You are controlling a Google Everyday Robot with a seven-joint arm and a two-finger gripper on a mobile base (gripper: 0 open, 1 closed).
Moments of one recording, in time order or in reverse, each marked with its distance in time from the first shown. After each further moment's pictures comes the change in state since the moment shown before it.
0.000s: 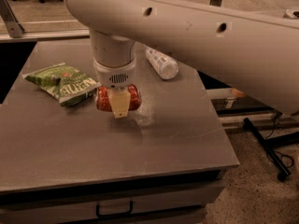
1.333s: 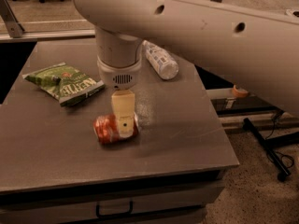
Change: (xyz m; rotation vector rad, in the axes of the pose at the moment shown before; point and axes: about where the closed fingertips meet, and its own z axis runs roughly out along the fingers) arm 0.005 0.008 -0.007 0.009 -0.026 0.046
